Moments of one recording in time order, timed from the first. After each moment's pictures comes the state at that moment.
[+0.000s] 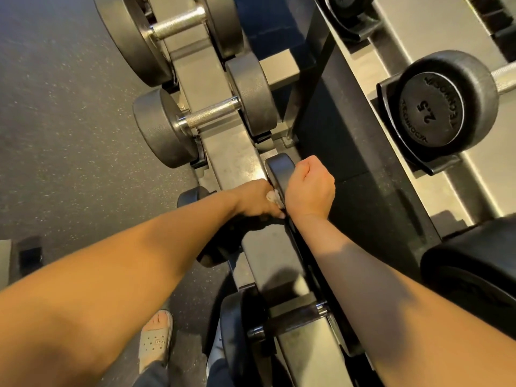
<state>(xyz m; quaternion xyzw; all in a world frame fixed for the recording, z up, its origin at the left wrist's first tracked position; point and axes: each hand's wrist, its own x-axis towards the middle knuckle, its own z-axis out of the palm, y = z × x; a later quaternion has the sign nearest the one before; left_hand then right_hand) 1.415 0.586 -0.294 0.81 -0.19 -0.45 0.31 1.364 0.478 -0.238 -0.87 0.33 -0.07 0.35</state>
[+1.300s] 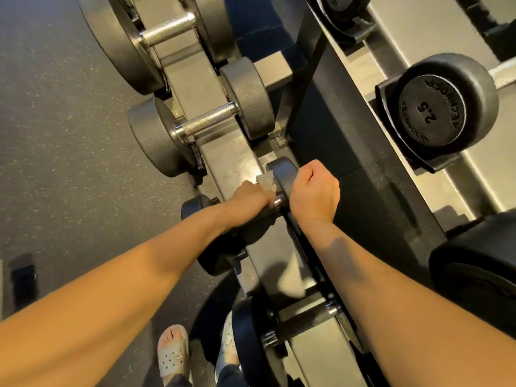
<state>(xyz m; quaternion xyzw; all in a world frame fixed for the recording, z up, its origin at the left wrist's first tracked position) 1.406 0.610 -0.264 0.74 -0.06 -0.46 0.49 1.362 0.483 -0.236 -0.87 0.35 -0.08 0.33</state>
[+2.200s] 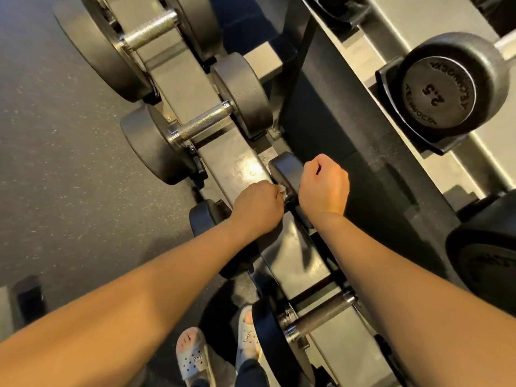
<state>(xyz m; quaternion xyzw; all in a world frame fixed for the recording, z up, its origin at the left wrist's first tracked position) 1.395 0.602 -0.283 0.89 -0.22 -0.28 0.29 1.363 0.484 -0.239 -0.87 0.38 -0.08 0.30</state>
